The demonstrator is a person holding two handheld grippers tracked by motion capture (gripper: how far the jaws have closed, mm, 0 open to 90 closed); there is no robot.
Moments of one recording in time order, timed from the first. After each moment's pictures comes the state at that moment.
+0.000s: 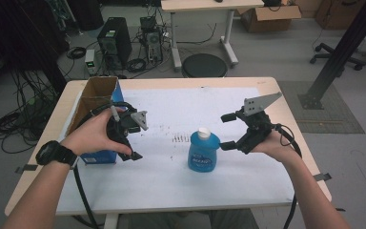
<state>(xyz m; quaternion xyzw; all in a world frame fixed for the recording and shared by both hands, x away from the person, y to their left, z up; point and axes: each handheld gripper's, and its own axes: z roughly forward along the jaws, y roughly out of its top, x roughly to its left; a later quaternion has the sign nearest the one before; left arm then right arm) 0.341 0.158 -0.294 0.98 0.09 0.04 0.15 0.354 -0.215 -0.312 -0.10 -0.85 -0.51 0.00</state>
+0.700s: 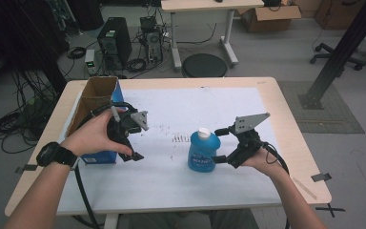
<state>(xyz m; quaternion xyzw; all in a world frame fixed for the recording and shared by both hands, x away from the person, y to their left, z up) 0.339 0.156 -0.292 0.98 0.09 0.04 0.16 0.343 -0.202 -0.370 -0.11 -0.85 -0.52 0.00</state>
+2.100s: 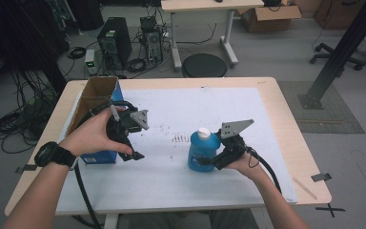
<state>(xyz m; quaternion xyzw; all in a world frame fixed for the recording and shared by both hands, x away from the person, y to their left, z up) 0.335 0.155 -0.284 0.98 0.09 0.05 0.16 0.347 -0.171 -0.401 -0.11 -0.83 -0.54 0.01</state>
